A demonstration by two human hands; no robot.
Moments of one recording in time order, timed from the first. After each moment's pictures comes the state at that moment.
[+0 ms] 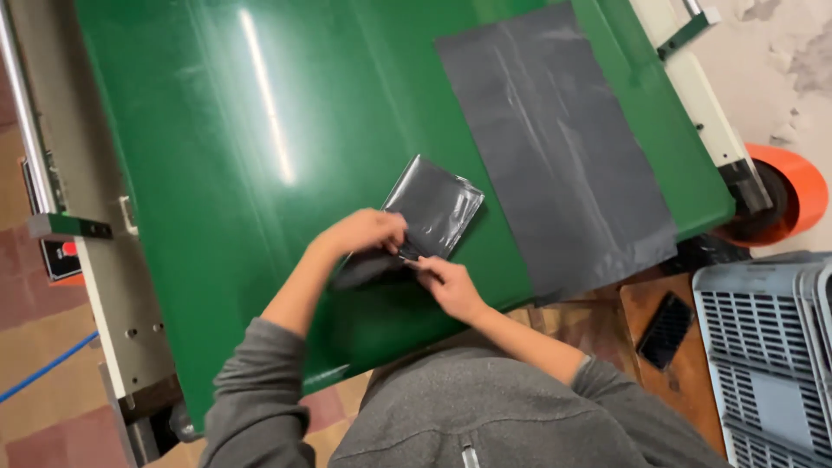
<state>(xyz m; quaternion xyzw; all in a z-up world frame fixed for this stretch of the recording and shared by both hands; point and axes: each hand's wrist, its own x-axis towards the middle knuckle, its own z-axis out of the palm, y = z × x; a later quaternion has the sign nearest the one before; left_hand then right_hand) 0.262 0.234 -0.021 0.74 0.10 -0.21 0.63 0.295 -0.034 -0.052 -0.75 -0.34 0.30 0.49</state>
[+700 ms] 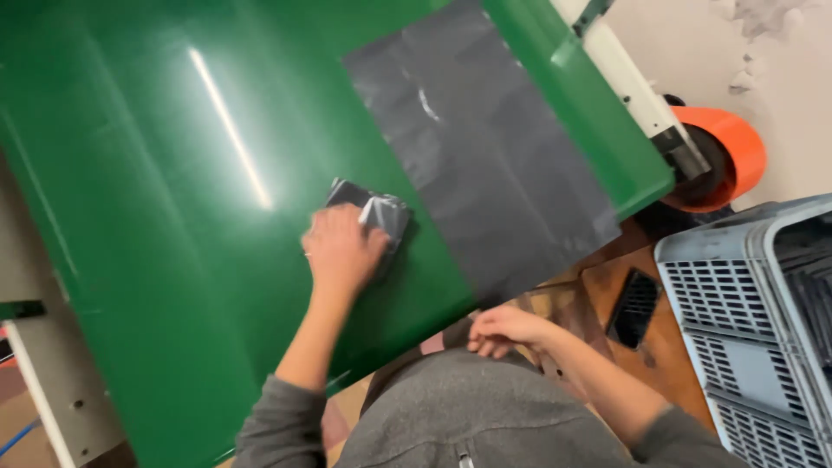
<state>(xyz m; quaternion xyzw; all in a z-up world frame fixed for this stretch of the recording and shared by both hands) 0.305 0.097 0.049 0.95 0.20 0.18 0.12 0.377 -0.242 -0.057 -0.61 -0.06 0.68 0.40</state>
